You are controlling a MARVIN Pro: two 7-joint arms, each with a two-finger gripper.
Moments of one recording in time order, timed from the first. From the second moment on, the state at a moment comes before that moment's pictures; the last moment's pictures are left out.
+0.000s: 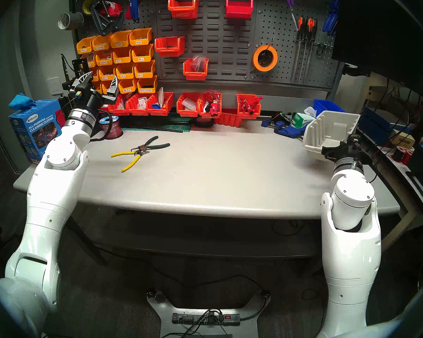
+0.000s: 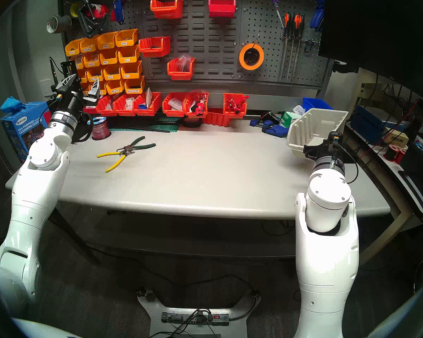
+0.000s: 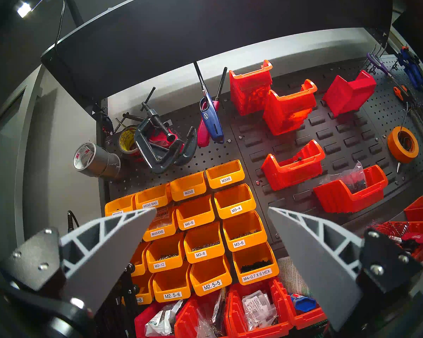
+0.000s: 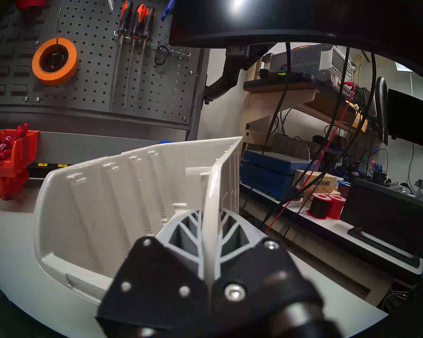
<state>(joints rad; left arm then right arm) 1.15 -1.00 -1.59 -1.44 -0.29 -0.26 -0.08 -1.61 -1.50 1.75 -2.10 -0.08 0.52 -0.34</state>
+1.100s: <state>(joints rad) 1.15 -0.99 -1.59 -1.44 -0.29 -0.26 -0.08 -1.53 -1.49 1.67 -2.02 -0.11 0.54 -0.38</state>
